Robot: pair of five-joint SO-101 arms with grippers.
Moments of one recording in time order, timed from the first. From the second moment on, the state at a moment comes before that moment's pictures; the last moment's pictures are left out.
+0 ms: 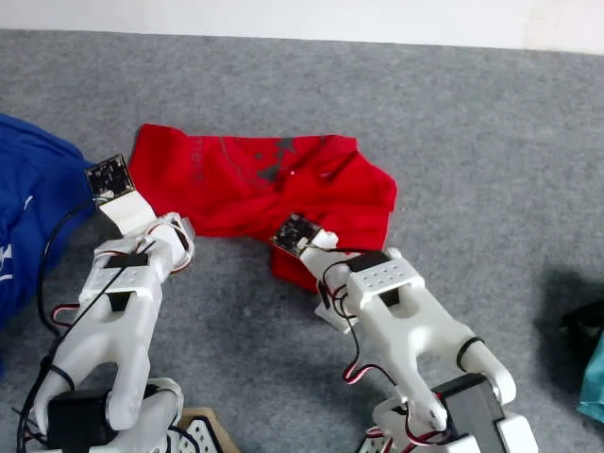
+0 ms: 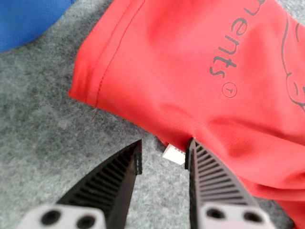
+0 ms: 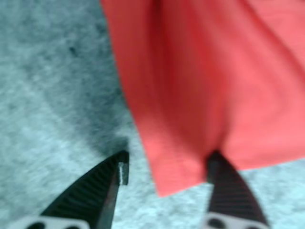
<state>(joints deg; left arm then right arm) -12.0 -21.9 63.7 19.2 22.0 -26.9 -12.9 53.5 47.2 34.8</state>
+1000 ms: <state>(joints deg) -12.0 -21.9 63.9 19.2 22.0 -15.9 -11.4 25.3 60.9 26.4</state>
